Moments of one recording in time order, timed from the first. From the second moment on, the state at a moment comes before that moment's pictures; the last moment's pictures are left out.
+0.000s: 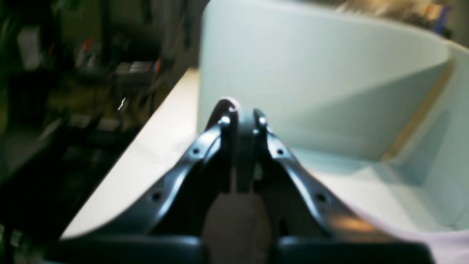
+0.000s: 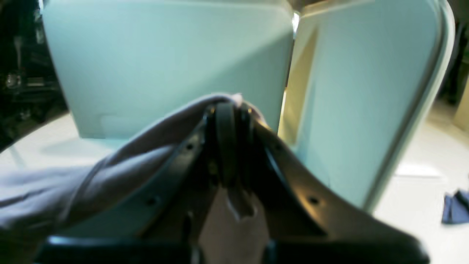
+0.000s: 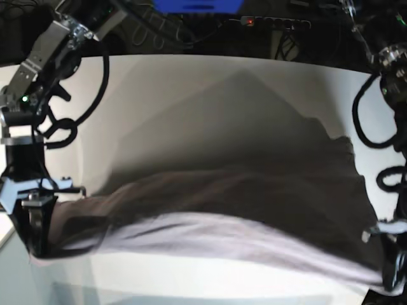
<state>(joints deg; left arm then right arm) -6.1 -19.0 -20.6 114.4 -34.4 -10.0 23.5 0.7 -9.2 33.1 116.6 2.0 34.7 -7.2</state>
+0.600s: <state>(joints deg) -19.3 -19.2 -20.7 115.3 -31.6 -9.1 22.9 18.5 -8.8 33.3 117.1 1.9 34.7 -4.6</state>
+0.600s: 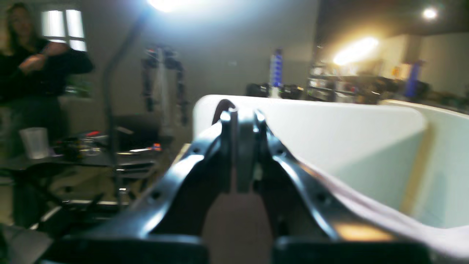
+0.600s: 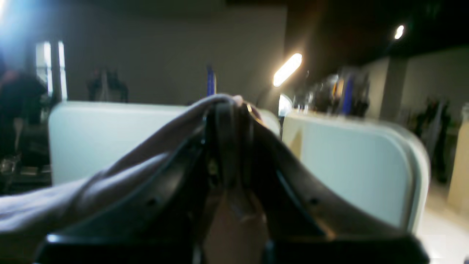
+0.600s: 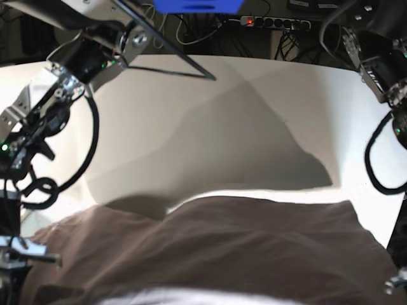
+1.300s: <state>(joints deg) -14.3 -18.8 -27.5 115.9 -32.1 -9.0 22.7 27.0 -6.0 26.8 116.2 2.2 34.8 -3.8</state>
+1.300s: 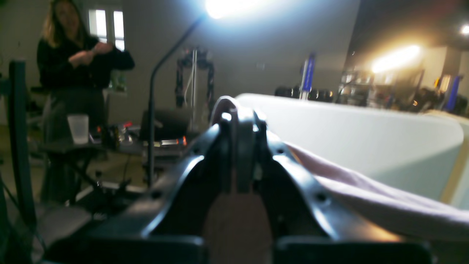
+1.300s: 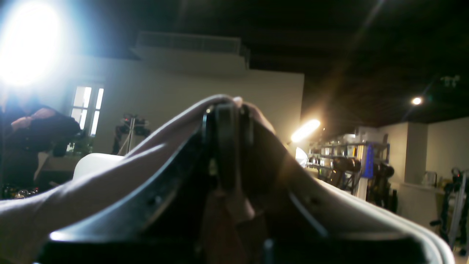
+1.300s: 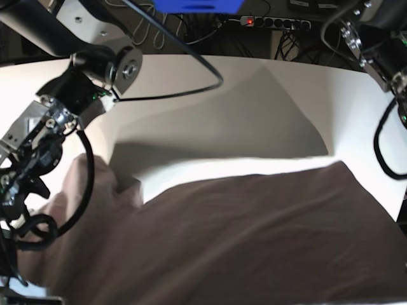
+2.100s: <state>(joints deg) -29.1 -15.4 -19.4 81.1 -26.0 -10.0 23.0 36.2 2.8 19.7 71.9 1.8 27.4 -4.7</state>
